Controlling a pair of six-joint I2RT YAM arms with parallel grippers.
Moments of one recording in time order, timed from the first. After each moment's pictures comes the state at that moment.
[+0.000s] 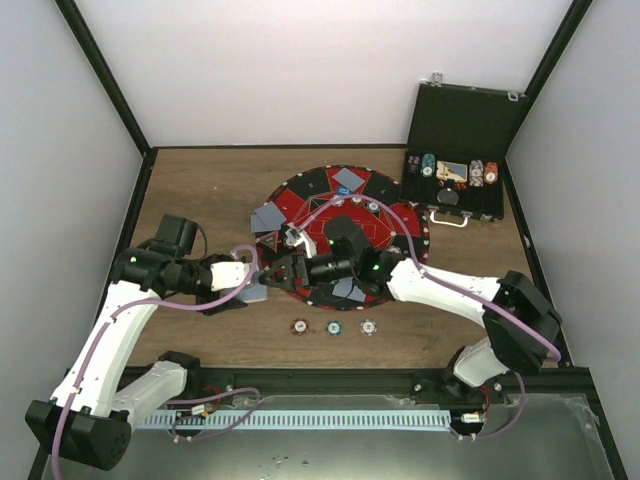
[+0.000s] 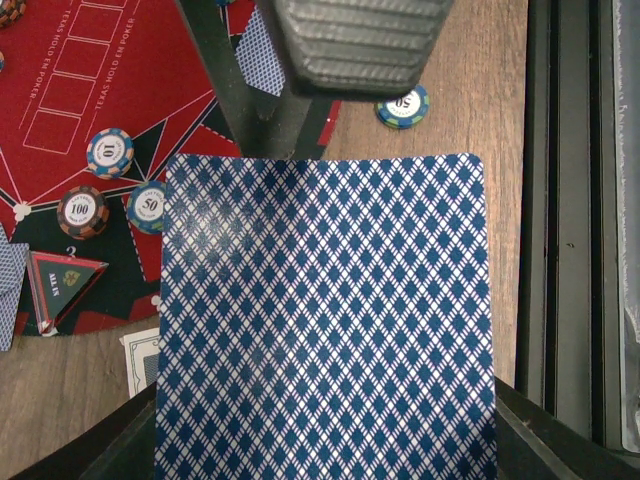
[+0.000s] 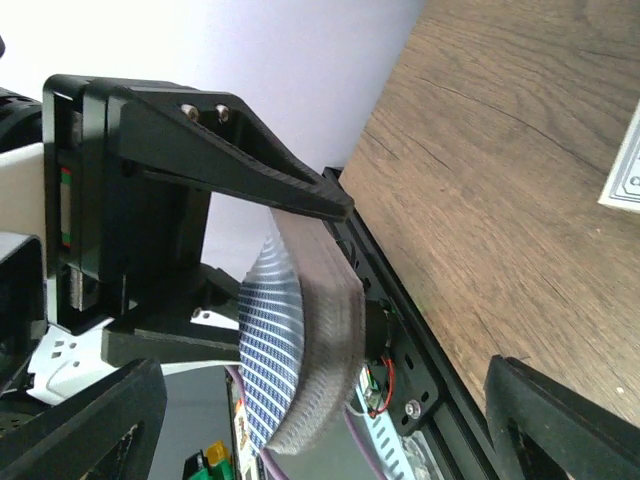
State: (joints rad) left arm -0.25 0.96 1.01 -1.25 0.57 1.13; right arm 0.91 1.48 0.95 0.15 -0.70 0.90
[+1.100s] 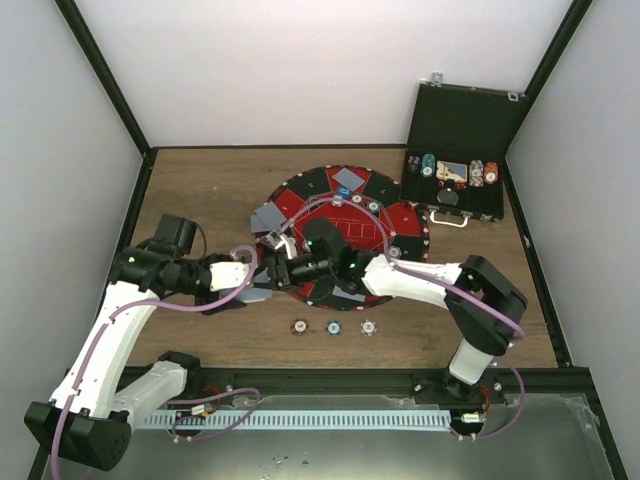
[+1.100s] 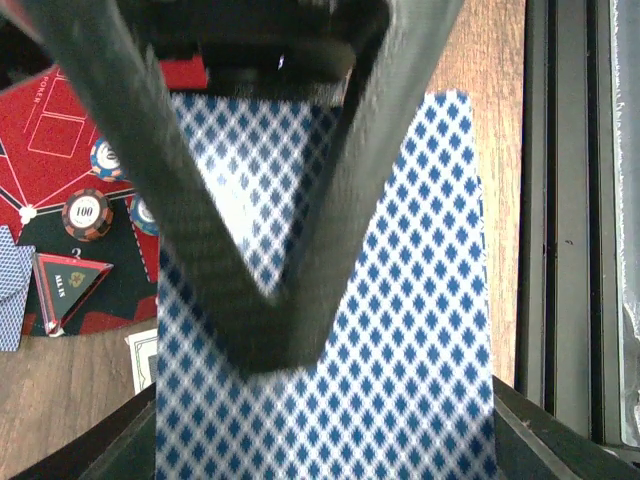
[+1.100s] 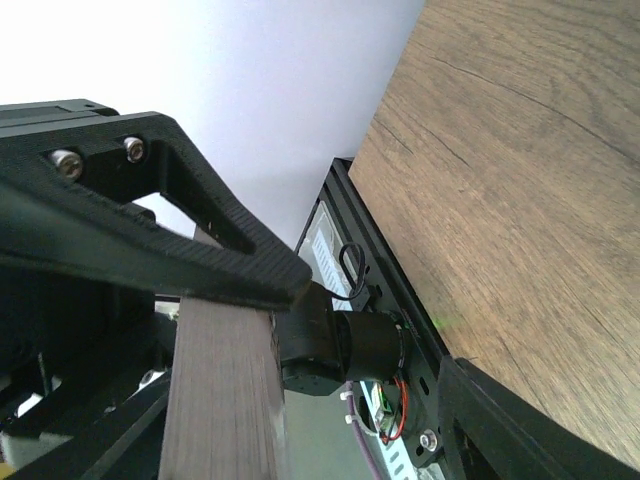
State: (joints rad) left arm -0.25 0.96 1.03 -1.27 0.56 1.15; right arm 0.96 1.69 1.05 0.27 -0.72 0.96
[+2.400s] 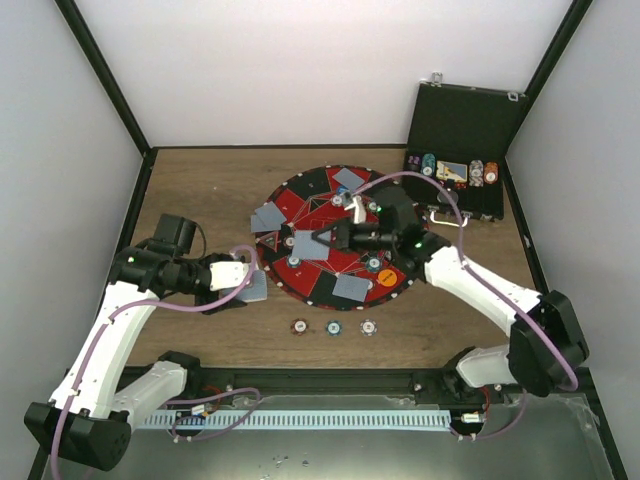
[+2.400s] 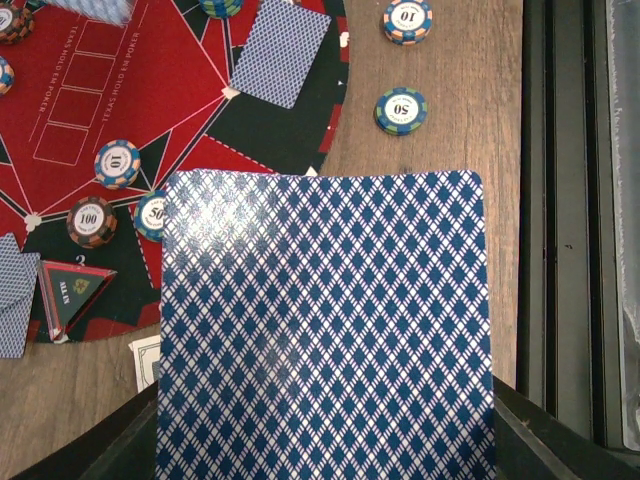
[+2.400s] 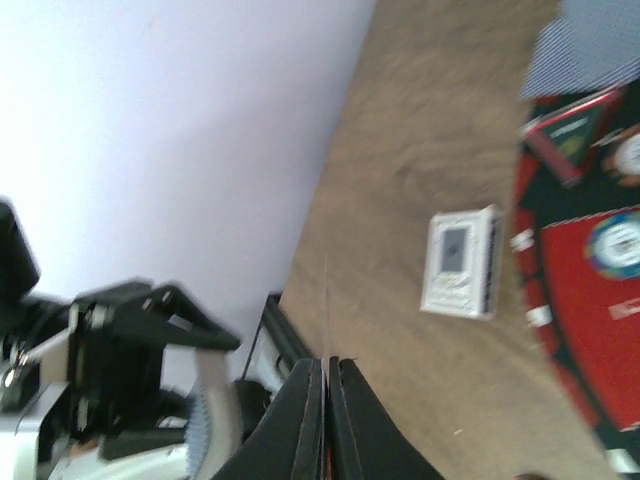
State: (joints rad) left arm -0.25 0.96 1.03 -1.27 0.57 1.15; right arm 0.65 1.34 0.93 0.02 -0.68 0.88
